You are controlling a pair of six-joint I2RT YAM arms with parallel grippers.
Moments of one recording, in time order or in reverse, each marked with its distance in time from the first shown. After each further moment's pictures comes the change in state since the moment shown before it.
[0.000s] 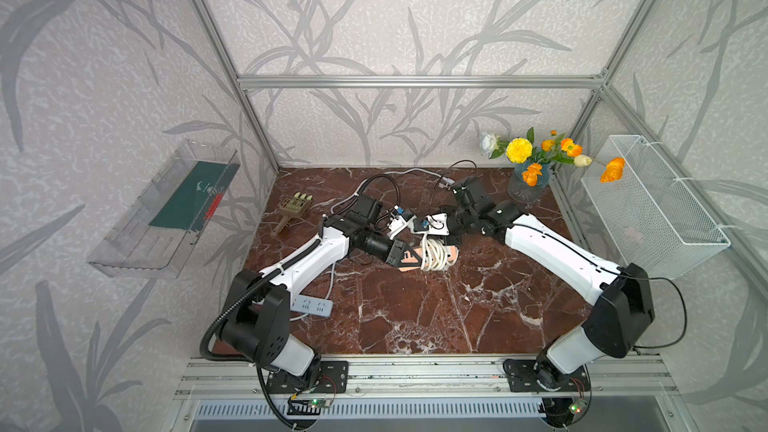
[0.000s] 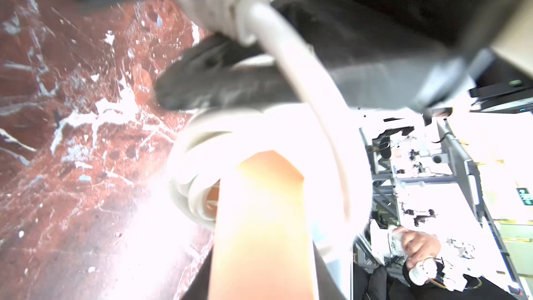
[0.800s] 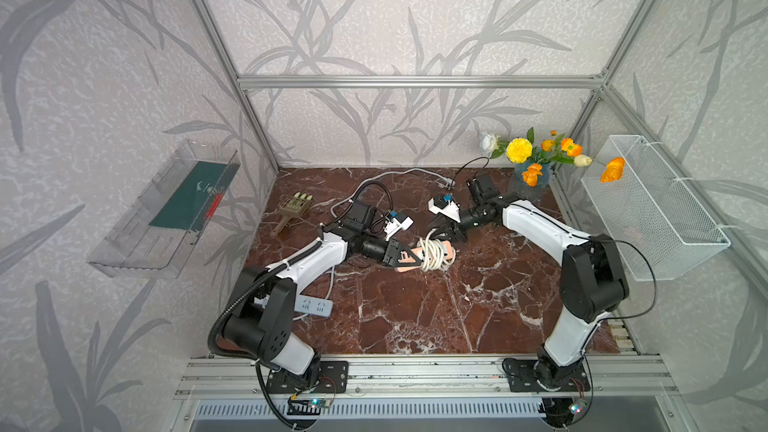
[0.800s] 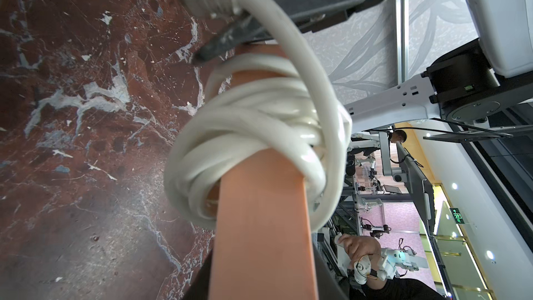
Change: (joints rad) left arm 0.060 0.035 -0.115 0.217 0.098 -0.207; right arm -0.211 0.211 0.004 0.014 -0.496 0.205
